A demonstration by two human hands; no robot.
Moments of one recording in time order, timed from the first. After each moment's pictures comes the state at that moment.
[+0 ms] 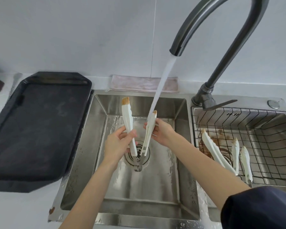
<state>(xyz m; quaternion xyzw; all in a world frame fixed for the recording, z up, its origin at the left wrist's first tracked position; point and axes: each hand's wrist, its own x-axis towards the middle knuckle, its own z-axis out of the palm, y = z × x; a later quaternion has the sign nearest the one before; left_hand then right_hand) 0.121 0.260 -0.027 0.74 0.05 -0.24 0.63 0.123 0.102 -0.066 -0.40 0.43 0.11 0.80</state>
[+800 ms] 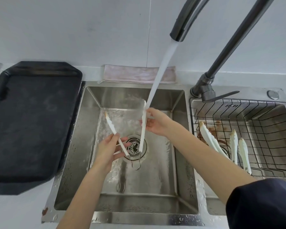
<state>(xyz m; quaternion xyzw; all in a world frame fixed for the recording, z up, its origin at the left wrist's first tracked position) 0.127 0.278 -0.073 0.66 0.20 -0.33 0.65 0.138 0.102 -0.056 -0.36 0.43 0.15 0.81</state>
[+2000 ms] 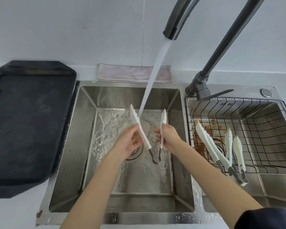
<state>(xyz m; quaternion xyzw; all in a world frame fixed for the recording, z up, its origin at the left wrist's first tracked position) 0.134 0.216 -0.082 0.54 0.22 -0.45 0.68 0.089 0.087 -0.095 -0.49 0.50 0.08 0.70</state>
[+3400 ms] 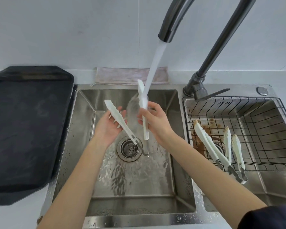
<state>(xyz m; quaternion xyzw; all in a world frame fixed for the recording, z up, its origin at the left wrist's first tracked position) 0.189 0.238 -0.069 0.44 0.22 -0.36 0.80 0.108 0.110 -0.035 -0.53 0.32 -0.02 0.79</state>
